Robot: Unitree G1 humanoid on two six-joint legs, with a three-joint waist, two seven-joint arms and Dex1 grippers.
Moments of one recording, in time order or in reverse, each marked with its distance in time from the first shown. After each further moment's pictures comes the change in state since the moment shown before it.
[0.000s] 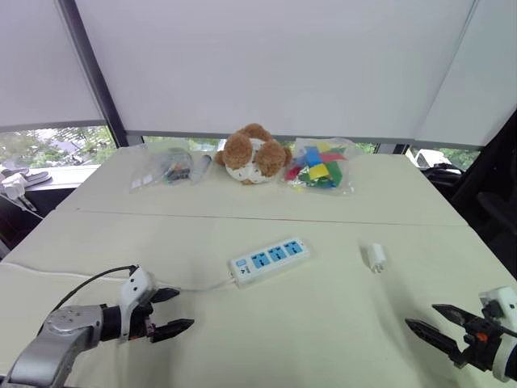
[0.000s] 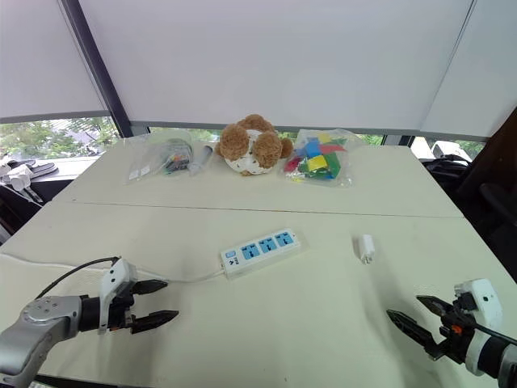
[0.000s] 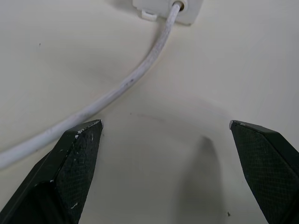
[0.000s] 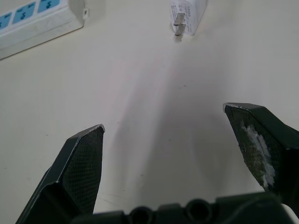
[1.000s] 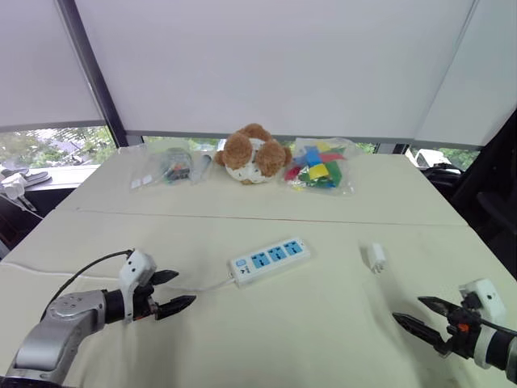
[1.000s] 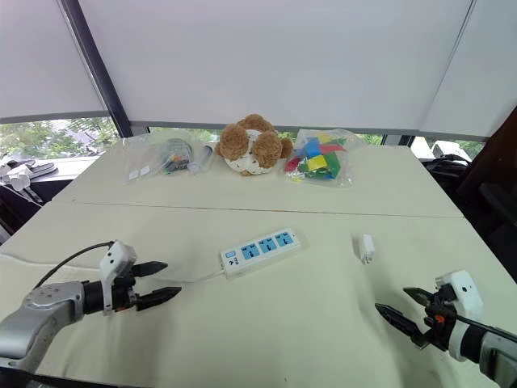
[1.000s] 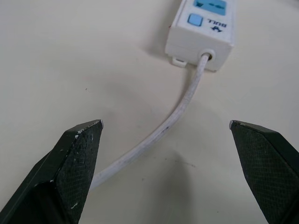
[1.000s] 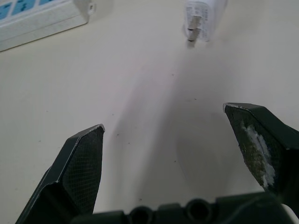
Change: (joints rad) left arm -0.101 -0.026 0.034 0.038 -0.034 0.038 0.050; right arm -0.127 -0.022 0.083 0.062 -0.086 0.009 0.056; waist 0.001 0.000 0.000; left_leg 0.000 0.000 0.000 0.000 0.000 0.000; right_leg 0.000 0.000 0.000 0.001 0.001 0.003
